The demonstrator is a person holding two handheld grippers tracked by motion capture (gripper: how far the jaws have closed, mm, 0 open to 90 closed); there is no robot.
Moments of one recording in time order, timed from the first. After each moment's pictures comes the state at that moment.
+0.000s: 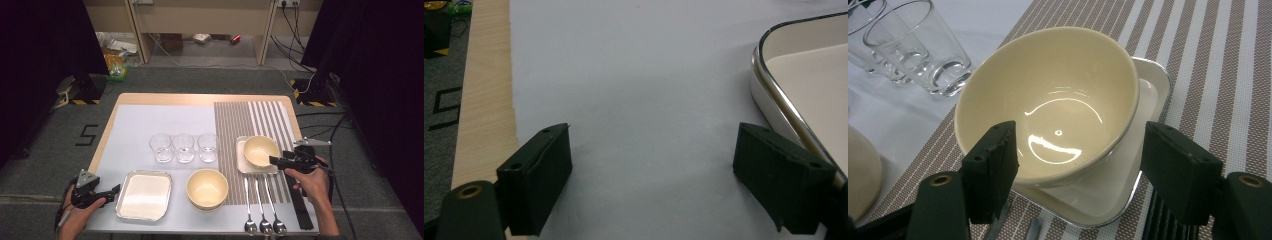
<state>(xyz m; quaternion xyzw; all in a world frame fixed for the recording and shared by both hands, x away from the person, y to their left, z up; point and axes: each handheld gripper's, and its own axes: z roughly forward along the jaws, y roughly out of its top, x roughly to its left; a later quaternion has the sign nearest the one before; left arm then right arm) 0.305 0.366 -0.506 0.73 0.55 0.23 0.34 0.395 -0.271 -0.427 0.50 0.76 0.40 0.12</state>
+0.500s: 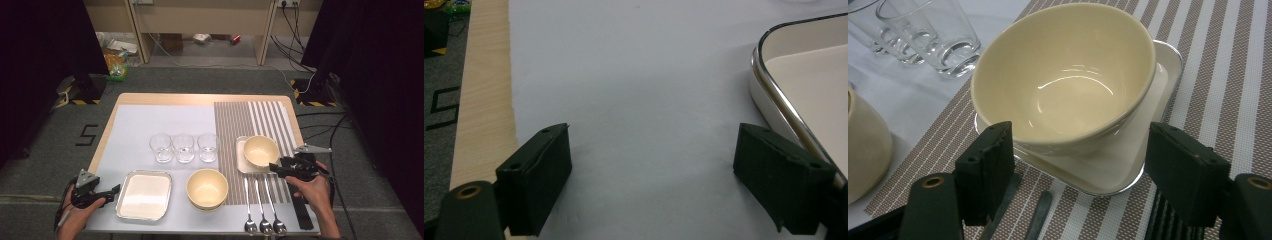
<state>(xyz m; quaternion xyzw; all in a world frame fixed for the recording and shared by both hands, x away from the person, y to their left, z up) 0.305 0.366 -0.506 0.73 0.55 0.23 0.34 0.376 -0.269 -0.431 0.49 0.77 0.39 0.12</state>
